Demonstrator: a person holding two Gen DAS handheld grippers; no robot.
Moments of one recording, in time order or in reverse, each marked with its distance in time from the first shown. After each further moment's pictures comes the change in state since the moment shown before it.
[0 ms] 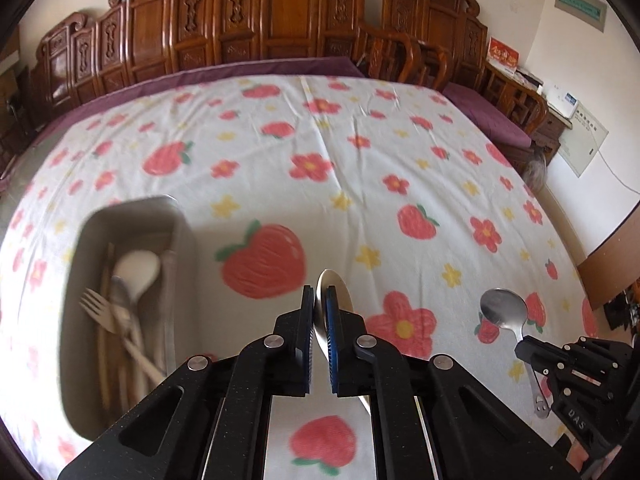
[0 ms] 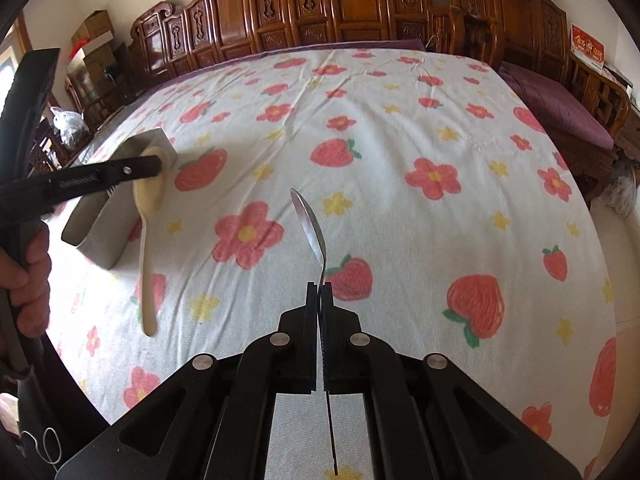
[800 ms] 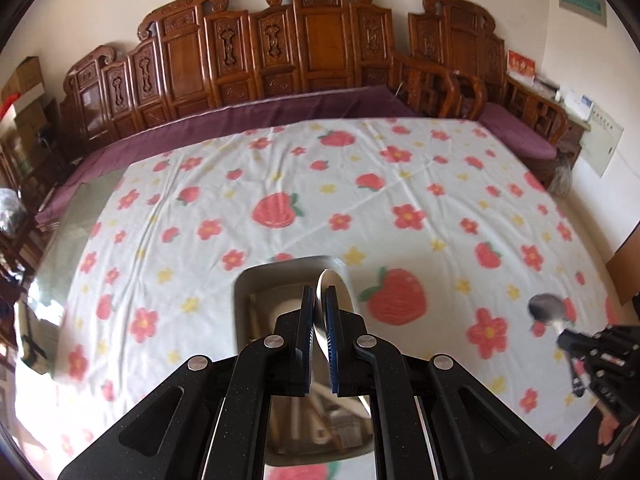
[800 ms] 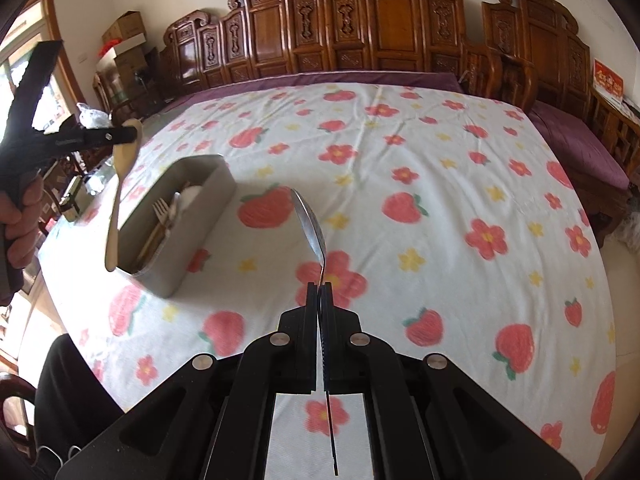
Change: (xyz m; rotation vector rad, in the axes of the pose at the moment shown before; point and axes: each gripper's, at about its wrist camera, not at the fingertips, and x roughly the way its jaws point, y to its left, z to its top) left arm -0.071 0.103 0.037 0.068 -0.049 0.139; right arm -0.023 0.072 0.033 -0.077 -0.072 0.065
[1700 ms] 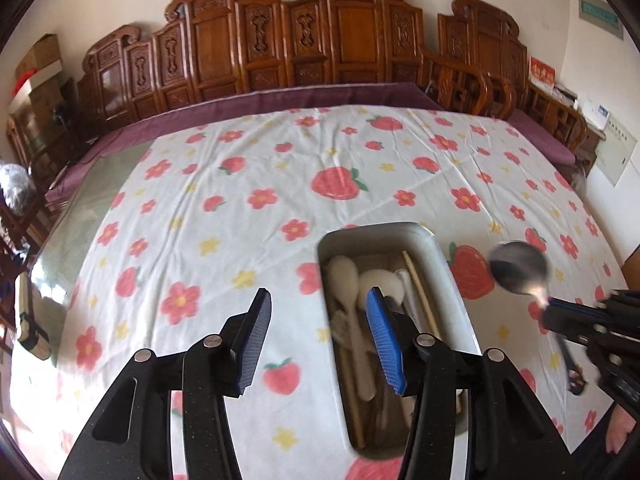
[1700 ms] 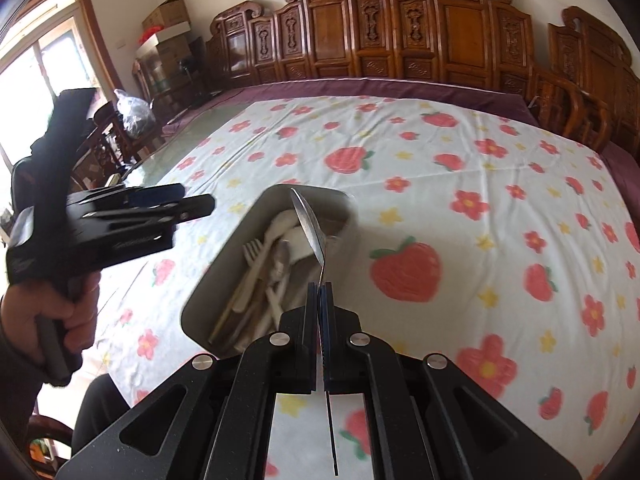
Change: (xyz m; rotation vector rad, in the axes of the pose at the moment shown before) left arm 0.013 0.082 -0.044 -0.068 -0.025 0.008; right arm 0.065 0.140 0.069 -0.082 0.025 0.125
